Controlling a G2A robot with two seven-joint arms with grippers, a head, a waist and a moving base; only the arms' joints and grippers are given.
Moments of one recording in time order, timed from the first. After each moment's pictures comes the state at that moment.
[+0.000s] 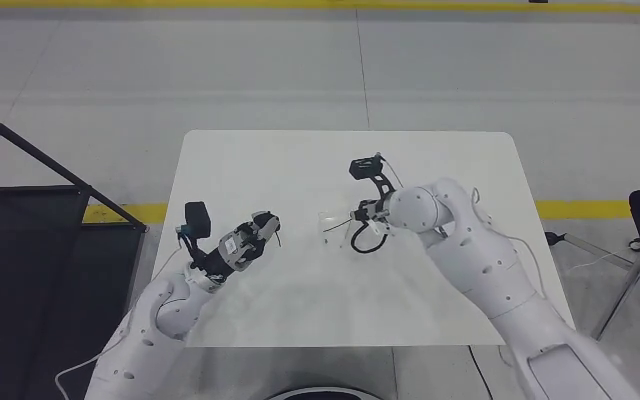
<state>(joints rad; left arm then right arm) 1.36 -1.11 -1.34 -1.57 0.78 -0.80 0.17 -0.56 -1.27 0.78 -1.22 -0.61 0.12 1.06</state>
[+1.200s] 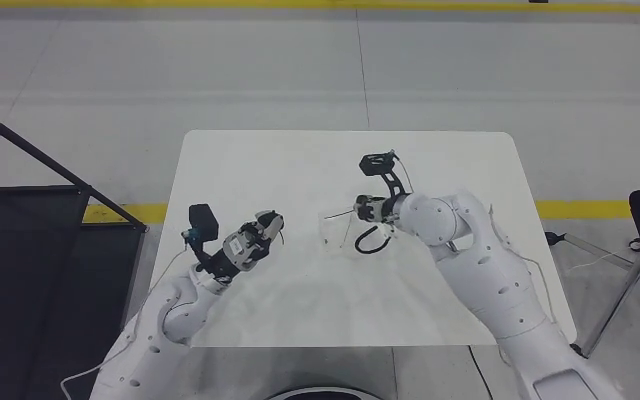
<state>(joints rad) 1.39 -1.12 -1.32 -1.63 0.92 -0.67 0.25 -0.74 -1.23 0.97 -1.43 -0.62 0.10 0.96</state>
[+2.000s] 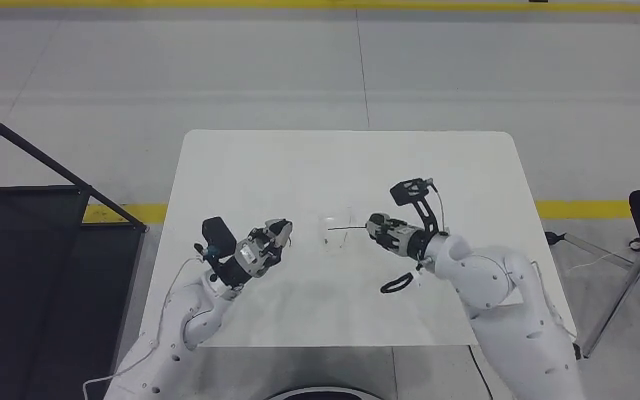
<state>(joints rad) 1.38 -1.14 -1.26 -1.59 1.15 -0.58 0.44 -1.11 -1.16 1.22 -1.83 -0.62 -0.01 0.90</state>
